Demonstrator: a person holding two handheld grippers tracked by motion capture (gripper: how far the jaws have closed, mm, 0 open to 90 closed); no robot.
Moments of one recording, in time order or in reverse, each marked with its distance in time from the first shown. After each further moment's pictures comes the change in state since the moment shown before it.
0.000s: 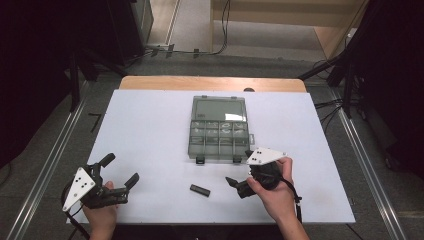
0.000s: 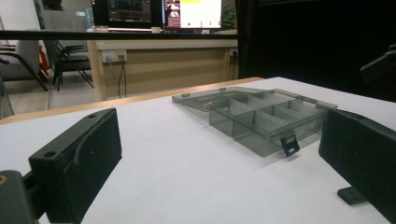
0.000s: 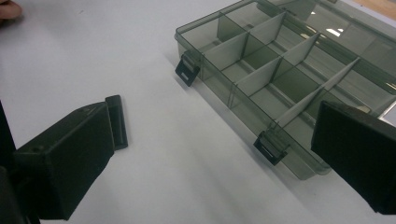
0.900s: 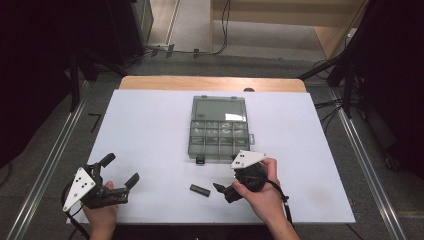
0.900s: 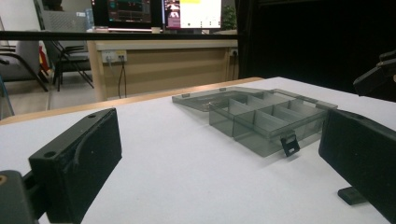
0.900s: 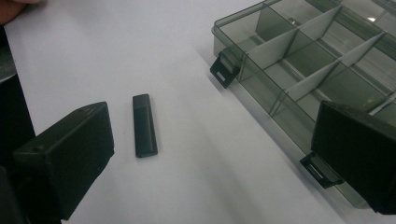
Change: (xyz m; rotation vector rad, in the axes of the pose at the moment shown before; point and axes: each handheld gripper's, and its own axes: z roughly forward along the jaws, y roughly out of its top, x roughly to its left) left arm 0.000 0.000 0.000 -0.001 0.001 0.003; right arm 0.021 0.010 0.024 0.057 0.070 -0.035
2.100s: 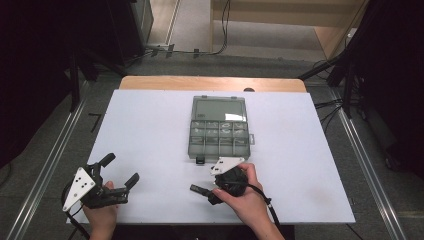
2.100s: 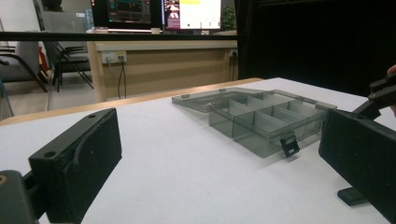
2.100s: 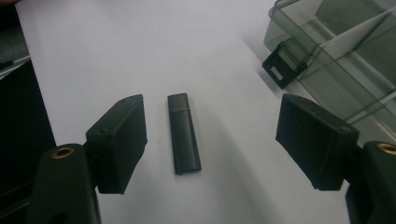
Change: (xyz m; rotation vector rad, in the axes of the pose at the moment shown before) left arm 0.000 0.000 0.000 -0.005 -0.003 -0.002; right arm 0.028 0.008 0.037 0.089 0.056 -0.011
